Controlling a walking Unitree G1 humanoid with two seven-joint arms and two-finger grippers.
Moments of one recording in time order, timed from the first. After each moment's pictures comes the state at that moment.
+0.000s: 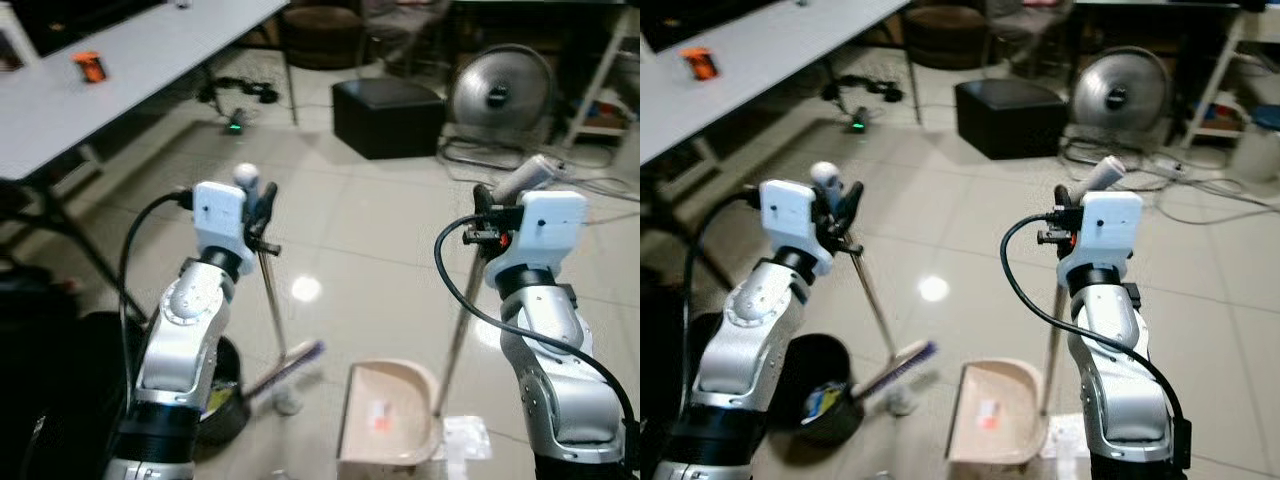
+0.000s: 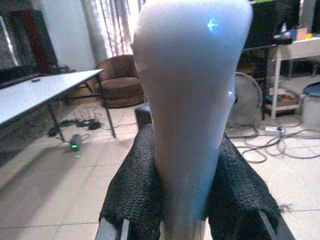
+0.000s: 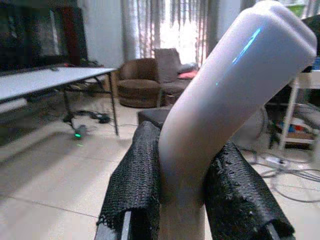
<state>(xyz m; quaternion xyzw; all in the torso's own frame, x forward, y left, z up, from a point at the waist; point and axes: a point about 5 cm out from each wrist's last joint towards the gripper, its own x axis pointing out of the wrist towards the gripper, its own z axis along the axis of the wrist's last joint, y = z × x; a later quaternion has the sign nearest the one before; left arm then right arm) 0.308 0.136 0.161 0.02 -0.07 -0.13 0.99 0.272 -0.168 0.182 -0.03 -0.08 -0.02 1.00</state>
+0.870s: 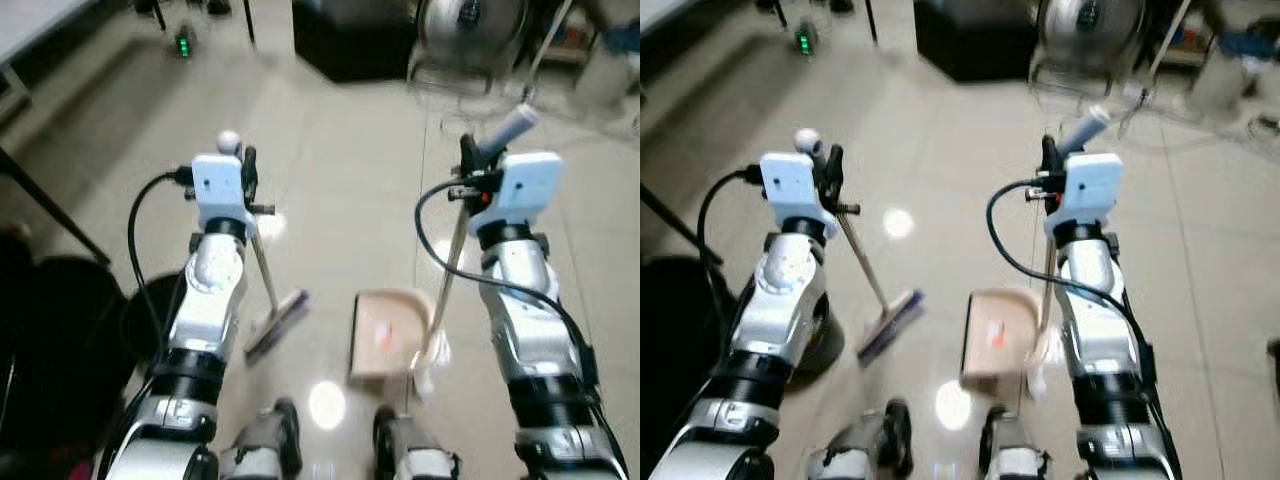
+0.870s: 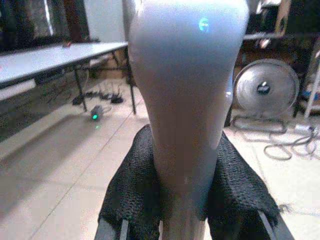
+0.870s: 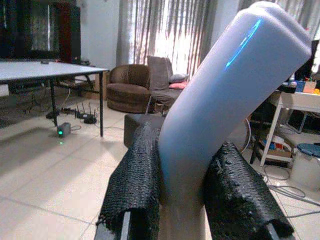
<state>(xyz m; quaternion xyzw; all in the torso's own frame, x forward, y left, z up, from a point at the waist) 0.347 0.139 0.168 0.02 -0.14 0.01 0.99 0.328 -0.162 0.192 -0.06 -0.21 0.01 0.98</state>
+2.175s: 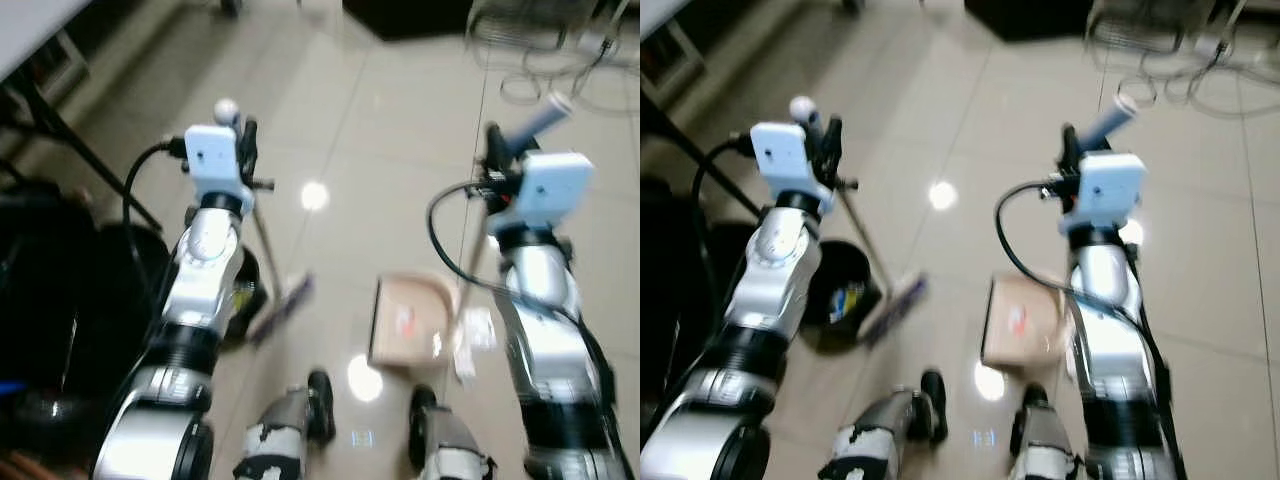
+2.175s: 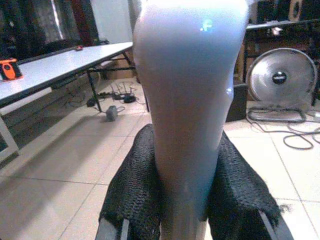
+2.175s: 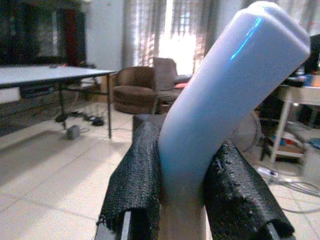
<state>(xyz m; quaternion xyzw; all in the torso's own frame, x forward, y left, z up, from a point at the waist) 0.357 0.145 0.189 0.01 -0.15 -0.03 0.99 0.295 -0.171 0.203 -0.08 -0.23 -0.03 0.97</state>
